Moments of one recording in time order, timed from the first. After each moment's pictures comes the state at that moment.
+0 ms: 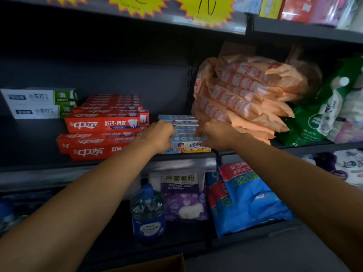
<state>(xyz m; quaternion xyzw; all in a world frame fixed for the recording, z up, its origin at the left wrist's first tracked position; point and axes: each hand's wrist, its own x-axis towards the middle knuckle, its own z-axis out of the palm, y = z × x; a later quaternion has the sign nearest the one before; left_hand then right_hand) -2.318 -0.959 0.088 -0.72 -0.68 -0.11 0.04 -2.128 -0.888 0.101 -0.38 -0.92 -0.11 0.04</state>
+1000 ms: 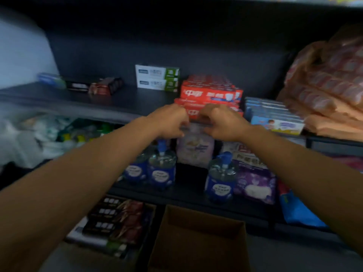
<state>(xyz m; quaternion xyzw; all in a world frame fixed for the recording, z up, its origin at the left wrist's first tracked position) -2.460 -1.167 0.081 -0.69 -0.72 -0.03 0.09 -2.301 -1.057 0.075 -0.17 -0.97 -0.08 0.18</state>
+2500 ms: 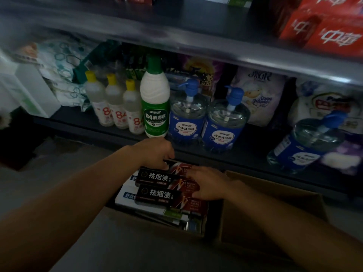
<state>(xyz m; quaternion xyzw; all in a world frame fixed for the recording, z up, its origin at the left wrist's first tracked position) -2.686 -1.272 -0.176 -0.70 -0.68 0.07 -0.20 -2.492 -1.193 -0.216 -0.15 -0.96 0.17 -0.17</state>
